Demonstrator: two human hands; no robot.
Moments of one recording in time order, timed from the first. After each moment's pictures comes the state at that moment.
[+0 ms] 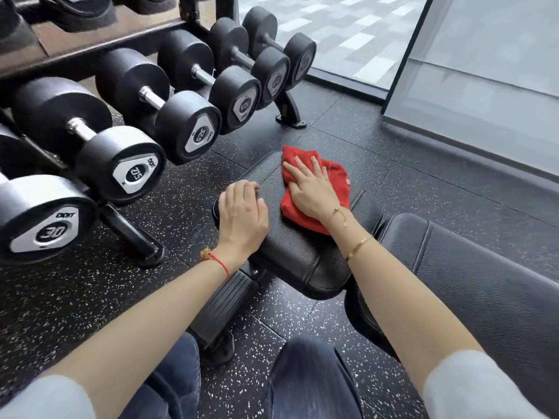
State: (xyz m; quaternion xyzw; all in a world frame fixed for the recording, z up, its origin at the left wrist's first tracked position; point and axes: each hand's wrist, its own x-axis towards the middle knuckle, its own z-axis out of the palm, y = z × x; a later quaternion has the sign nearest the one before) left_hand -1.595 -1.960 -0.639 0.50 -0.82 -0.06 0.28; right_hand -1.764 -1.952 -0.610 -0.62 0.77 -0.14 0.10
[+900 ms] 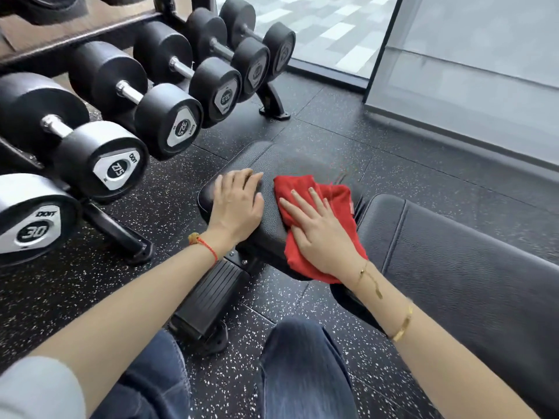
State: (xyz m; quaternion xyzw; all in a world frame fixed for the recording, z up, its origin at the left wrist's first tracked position) left_hand -1.601 -1.953 -0.631 0.43 -0.88 -0.04 0.19; right_hand -1.746 -1.823 -0.624 -0.67 0.73 -0.16 0.05
